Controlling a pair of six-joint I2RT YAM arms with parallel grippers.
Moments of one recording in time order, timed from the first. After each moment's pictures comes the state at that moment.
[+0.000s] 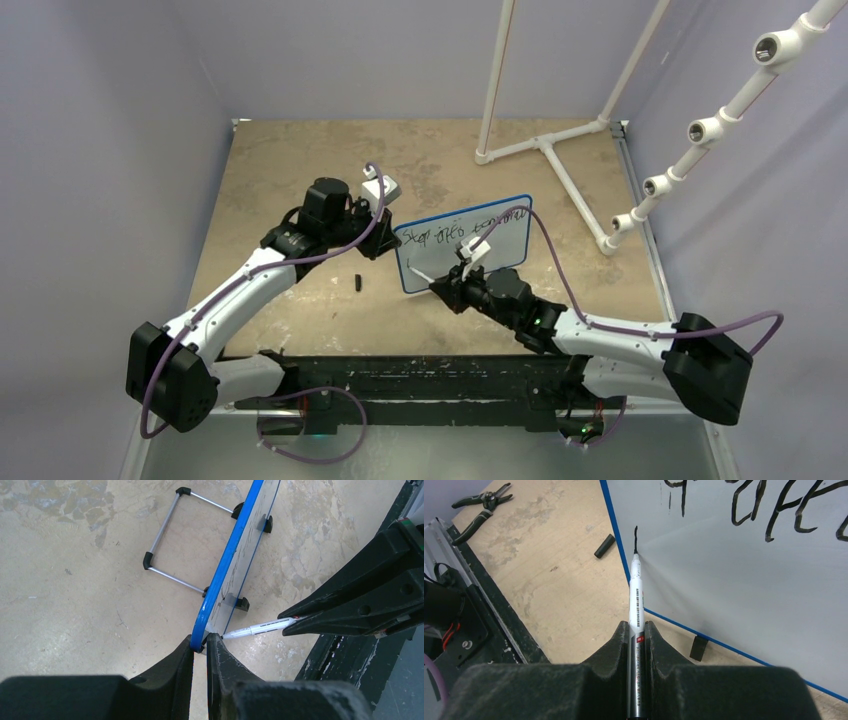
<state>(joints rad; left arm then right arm) -0.51 1.20 0.94 -0.31 0.44 0.03 1.00 1.12 0.40 0.46 0.14 0.34</state>
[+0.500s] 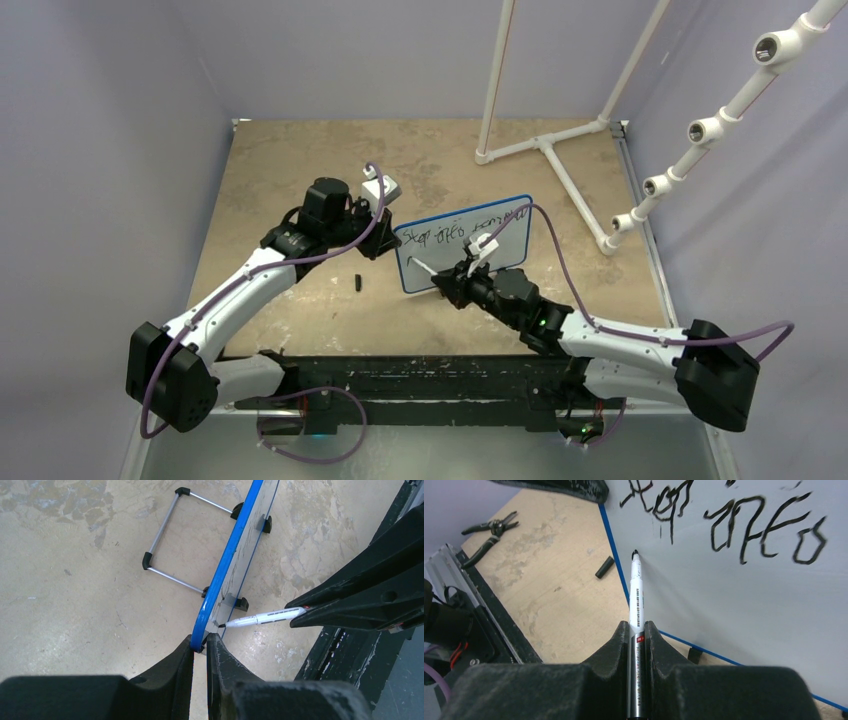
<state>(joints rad) -0.51 1.20 0.94 -0.31 0.44 0.03 1.00 1.08 0.40 0.47 0.17 0.34</state>
